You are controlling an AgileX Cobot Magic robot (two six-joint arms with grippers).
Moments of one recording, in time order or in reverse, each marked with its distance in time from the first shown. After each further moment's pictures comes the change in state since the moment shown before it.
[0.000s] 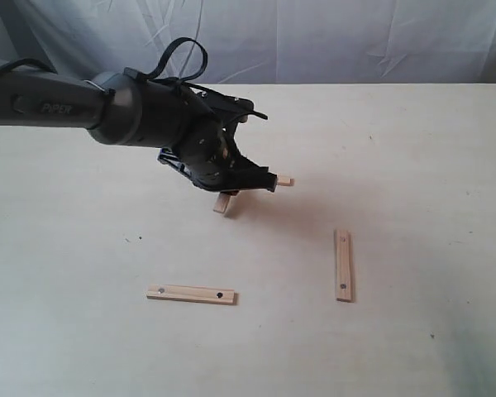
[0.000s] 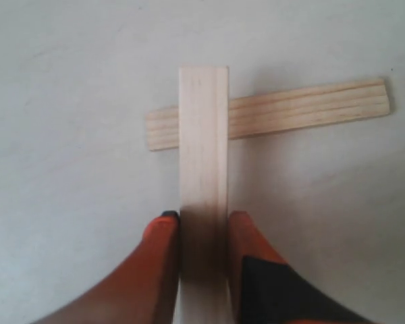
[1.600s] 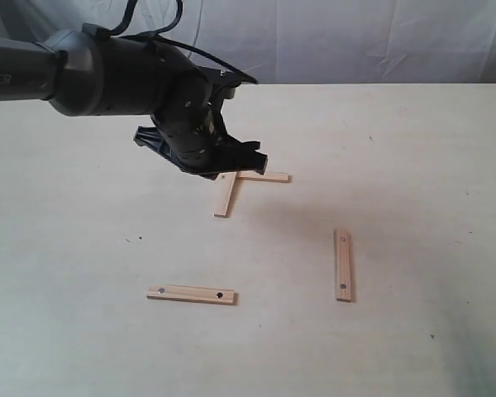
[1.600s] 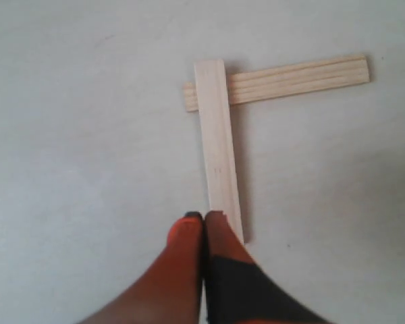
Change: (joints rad) left arm -0.007 -0.139 0.000 -0.020 0.205 0.002; right arm 0.000 0.000 0.000 0.002 0.000 0.002
